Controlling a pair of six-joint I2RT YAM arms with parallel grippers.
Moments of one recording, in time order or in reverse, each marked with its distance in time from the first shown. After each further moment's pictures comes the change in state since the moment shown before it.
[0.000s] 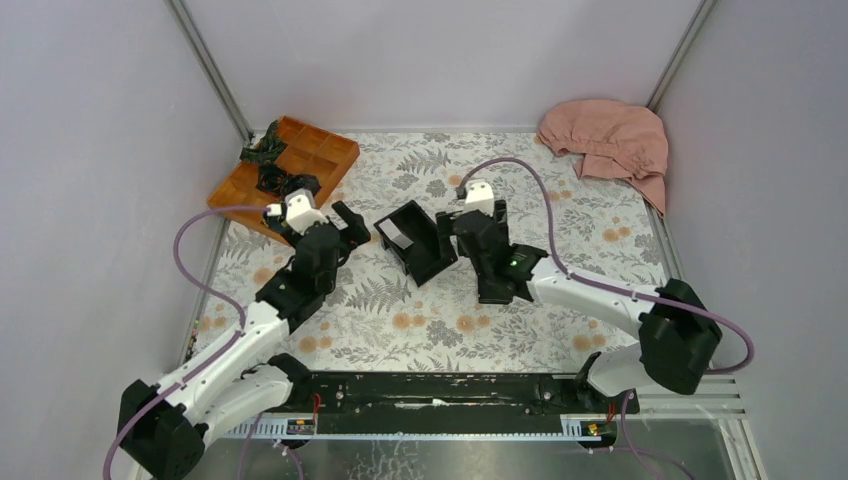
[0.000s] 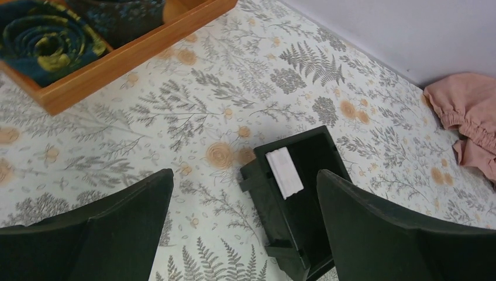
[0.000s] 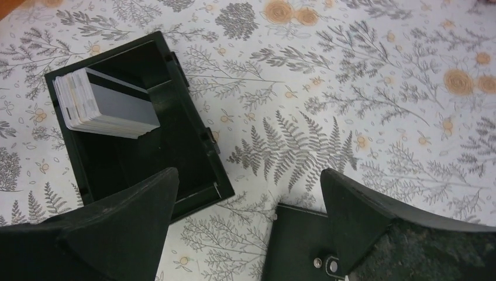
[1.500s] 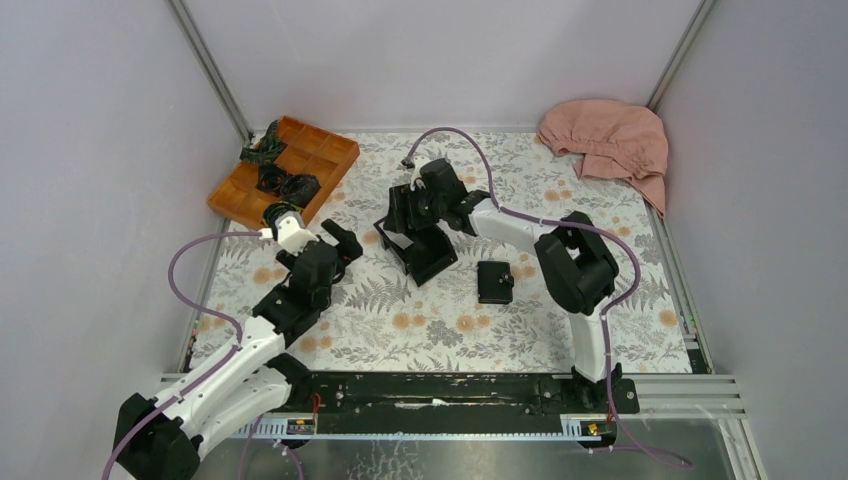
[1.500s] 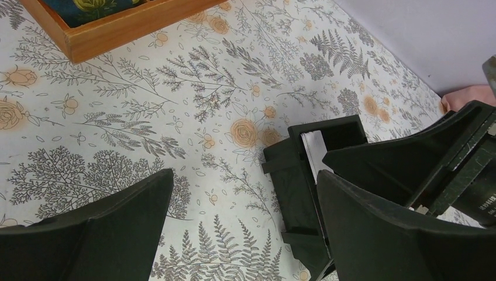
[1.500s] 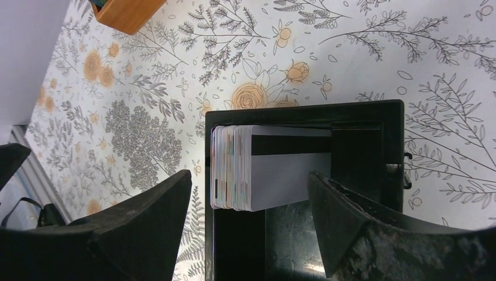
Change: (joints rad) left arm 0.000 -0.122 -0.151 -0.064 -0.048 -0.169; right arm -0.155 0.639 0.567 -0.005 -0.857 0.063
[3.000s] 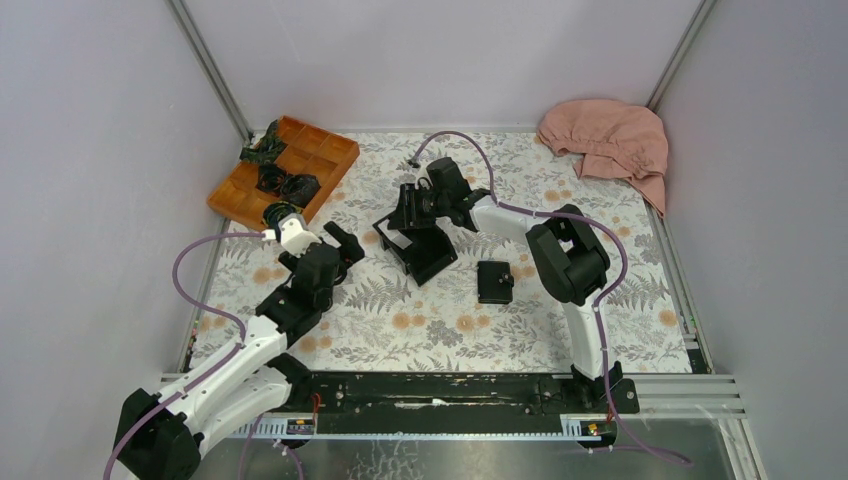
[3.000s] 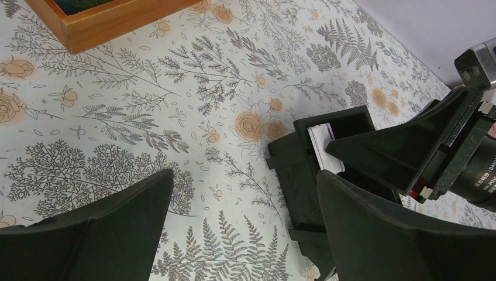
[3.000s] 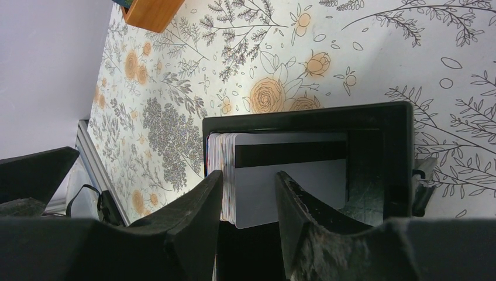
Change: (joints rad) left arm 0.000 0.018 -0.026 0.020 0.013 -0.002; right arm -0.059 0.096 0.022 0.072 -0.212 0.145
